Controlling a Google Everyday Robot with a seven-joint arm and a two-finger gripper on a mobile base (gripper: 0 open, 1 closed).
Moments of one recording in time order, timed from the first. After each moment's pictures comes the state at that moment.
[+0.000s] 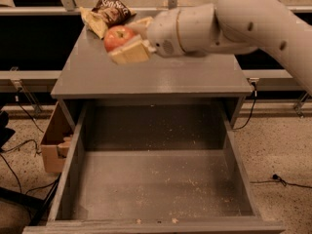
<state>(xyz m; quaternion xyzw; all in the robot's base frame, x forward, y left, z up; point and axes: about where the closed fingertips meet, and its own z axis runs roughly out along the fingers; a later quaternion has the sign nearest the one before) 0.594 0.056 0.983 -0.54 0.61 0.26 0.52</state>
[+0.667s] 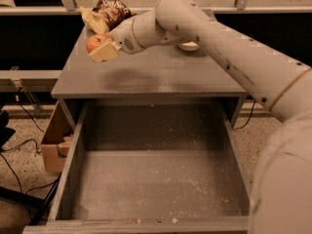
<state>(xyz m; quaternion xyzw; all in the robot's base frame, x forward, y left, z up) 0.709 0.137 0.918 -0.52 0.67 0.25 0.47</state>
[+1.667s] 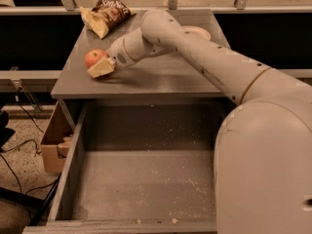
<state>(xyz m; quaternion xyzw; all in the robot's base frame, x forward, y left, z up) 0.737 0.161 0.837 -0.53 0.70 0.26 0.41</state>
